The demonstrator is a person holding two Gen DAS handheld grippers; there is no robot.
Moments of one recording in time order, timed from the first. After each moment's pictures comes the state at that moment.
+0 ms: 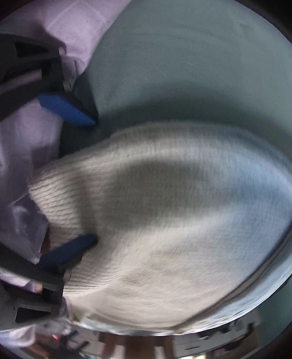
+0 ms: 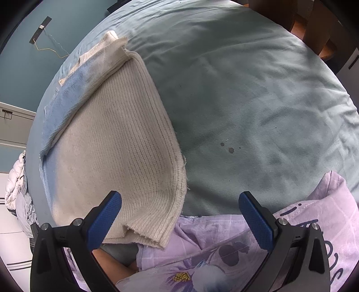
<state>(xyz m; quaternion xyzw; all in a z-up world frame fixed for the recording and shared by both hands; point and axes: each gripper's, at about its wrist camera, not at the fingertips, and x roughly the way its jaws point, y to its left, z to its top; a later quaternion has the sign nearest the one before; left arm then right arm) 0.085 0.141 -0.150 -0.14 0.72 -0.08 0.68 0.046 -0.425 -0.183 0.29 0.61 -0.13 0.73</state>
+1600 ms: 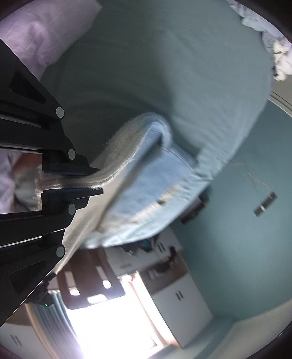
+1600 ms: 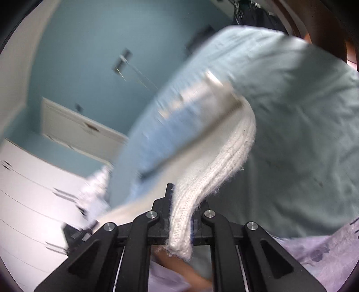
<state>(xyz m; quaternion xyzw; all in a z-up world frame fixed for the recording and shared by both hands) 0.075 0.208 0.048 -0.35 0.43 -0.18 0.81 0.034 -0.385 -0.093 0.44 0.36 0.08 0.82</state>
